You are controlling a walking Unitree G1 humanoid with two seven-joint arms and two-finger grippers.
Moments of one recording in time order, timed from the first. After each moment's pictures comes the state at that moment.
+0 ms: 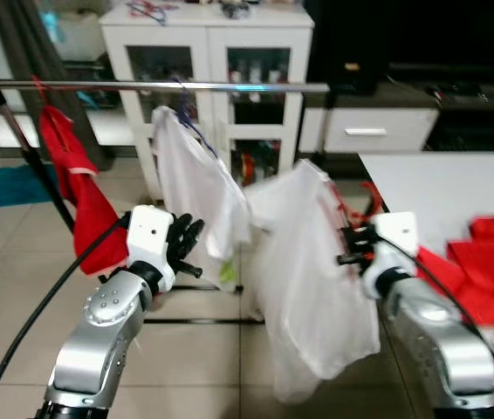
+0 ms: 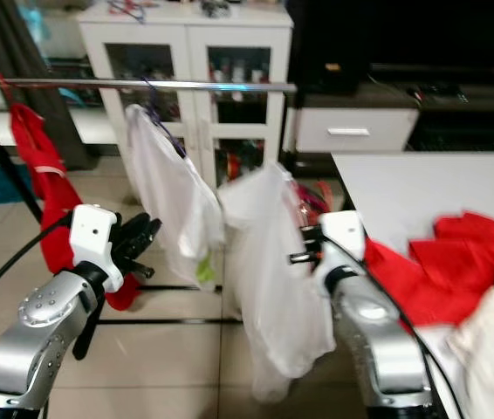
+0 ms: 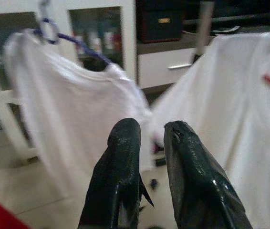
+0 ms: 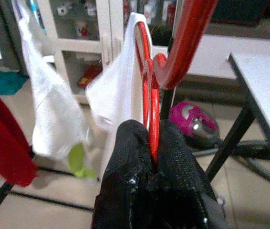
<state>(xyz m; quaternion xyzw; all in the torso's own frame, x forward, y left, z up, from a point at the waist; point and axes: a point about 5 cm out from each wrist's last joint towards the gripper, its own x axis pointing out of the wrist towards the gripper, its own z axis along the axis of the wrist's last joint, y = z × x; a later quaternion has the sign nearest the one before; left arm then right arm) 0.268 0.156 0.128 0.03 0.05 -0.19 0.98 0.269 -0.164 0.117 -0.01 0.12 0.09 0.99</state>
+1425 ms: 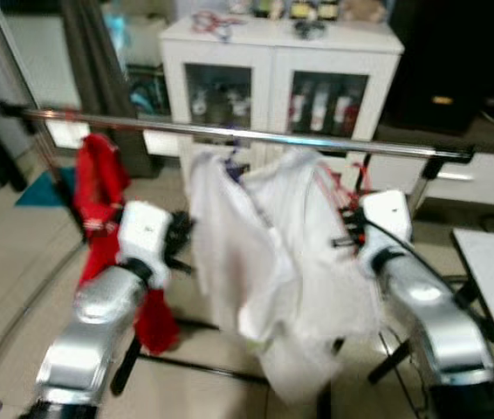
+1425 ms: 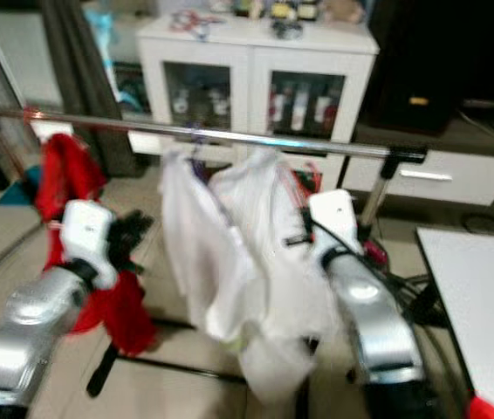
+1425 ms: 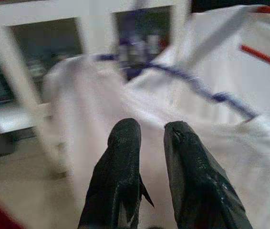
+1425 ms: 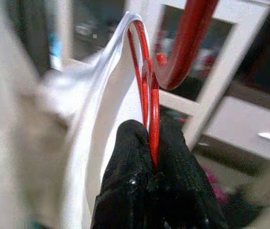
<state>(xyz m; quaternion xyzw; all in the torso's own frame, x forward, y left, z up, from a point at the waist) 0.270 0.147 0.133 0.05 0.05 -0.23 0.97 0.289 -0.169 0.137 -0.11 0.09 0.07 0.99</state>
